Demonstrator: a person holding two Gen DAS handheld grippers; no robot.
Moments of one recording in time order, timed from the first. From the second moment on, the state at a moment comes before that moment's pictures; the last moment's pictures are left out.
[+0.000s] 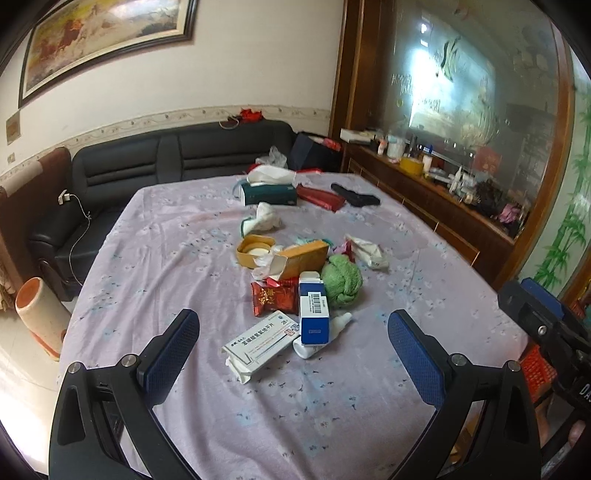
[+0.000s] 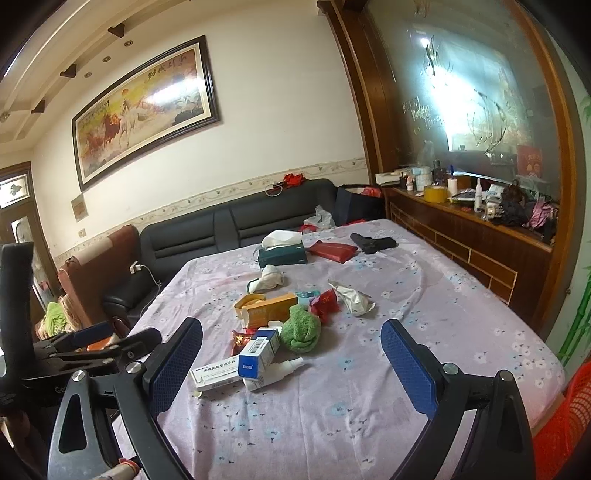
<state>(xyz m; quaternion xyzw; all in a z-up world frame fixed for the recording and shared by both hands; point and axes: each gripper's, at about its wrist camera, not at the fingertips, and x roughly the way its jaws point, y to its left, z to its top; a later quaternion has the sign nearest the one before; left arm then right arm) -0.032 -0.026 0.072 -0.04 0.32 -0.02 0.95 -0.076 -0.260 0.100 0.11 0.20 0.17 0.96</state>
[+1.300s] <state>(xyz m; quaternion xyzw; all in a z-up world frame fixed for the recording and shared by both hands) 0.070 0.001 -0.032 -0.13 0.45 -0.07 0.88 0.142 -0.202 -0.032 0.15 0.42 0.26 0.86</state>
